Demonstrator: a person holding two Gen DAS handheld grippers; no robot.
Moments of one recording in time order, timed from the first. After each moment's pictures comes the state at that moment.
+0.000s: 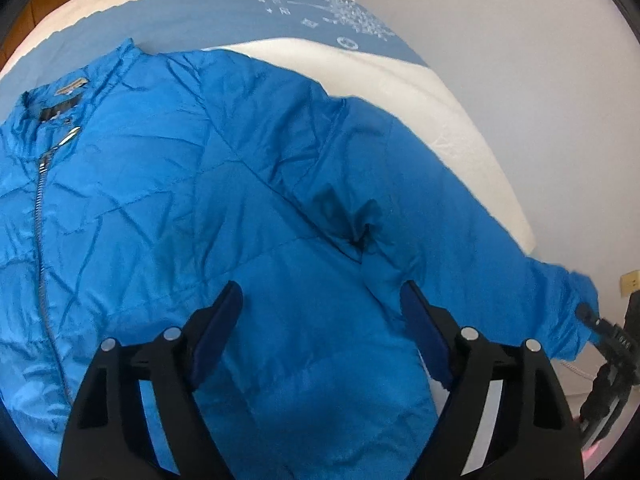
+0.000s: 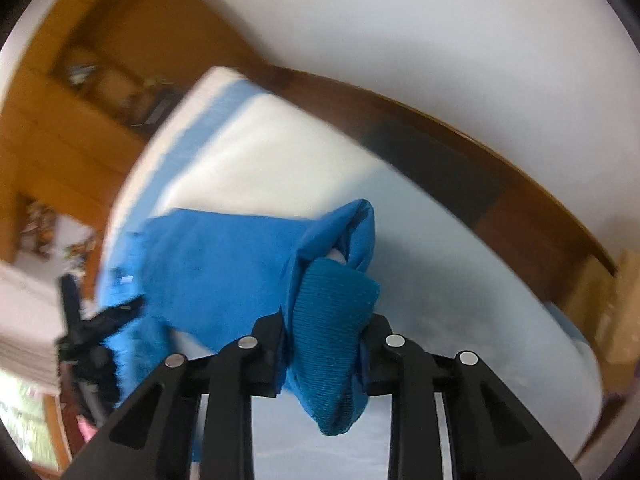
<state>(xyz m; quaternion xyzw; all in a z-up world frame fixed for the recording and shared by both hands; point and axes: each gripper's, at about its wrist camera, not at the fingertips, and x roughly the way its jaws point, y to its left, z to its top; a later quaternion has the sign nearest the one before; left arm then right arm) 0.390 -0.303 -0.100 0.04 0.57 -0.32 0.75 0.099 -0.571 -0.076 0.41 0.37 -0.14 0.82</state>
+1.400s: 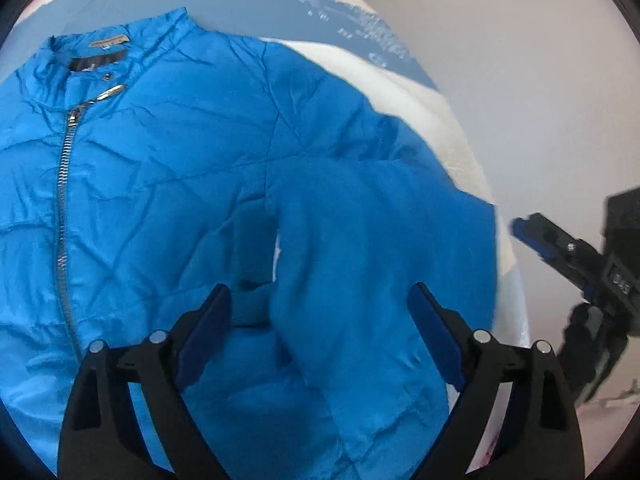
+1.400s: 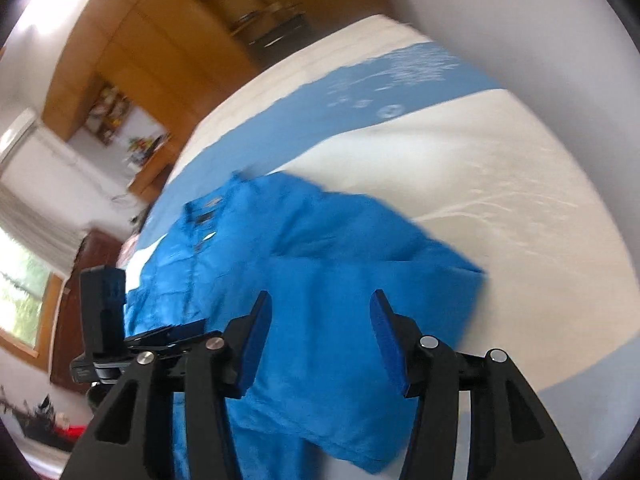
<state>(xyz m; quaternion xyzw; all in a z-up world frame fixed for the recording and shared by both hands) 0.418 -0.267 -0.119 -0.02 0.59 -0.32 0.74 0.293 -0.499 -0.064 0.30 0.43 -0.03 0.85</state>
